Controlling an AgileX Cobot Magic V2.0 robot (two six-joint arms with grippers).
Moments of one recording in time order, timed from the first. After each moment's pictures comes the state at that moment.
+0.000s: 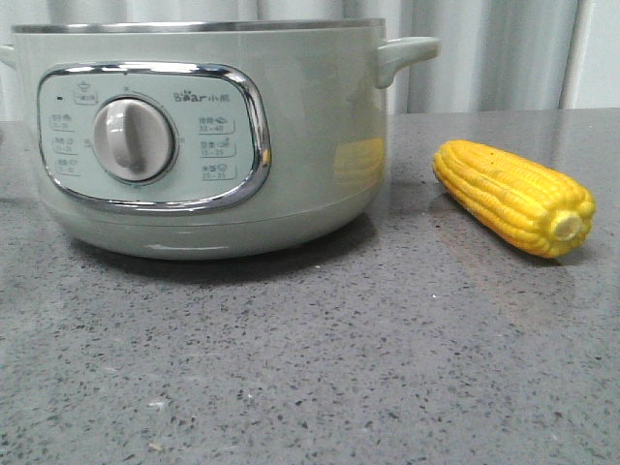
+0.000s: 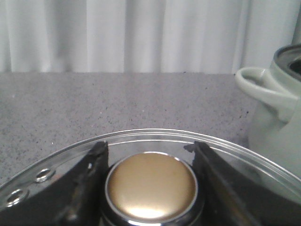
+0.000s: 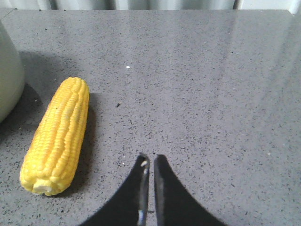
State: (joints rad) left arm -0.16 0.77 -0.22 -0.28 -0.36 0.21; right arm 0.02 0.50 -0.41 0.03 0.32 -0.06
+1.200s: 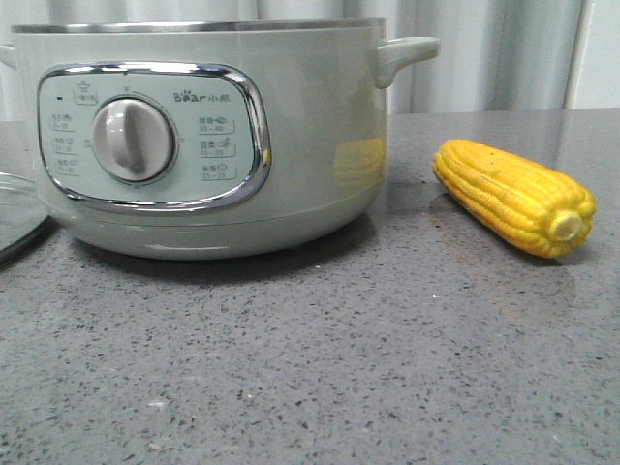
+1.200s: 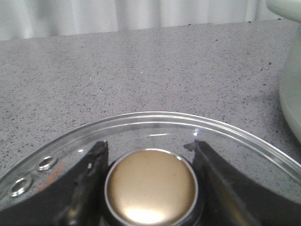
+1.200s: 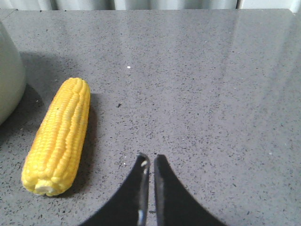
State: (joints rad) left arm -0.16 1.16 -0.23 -0.16 -0.62 0.15; right arm 0.02 0.50 -0.41 0.03 0.32 -0.06
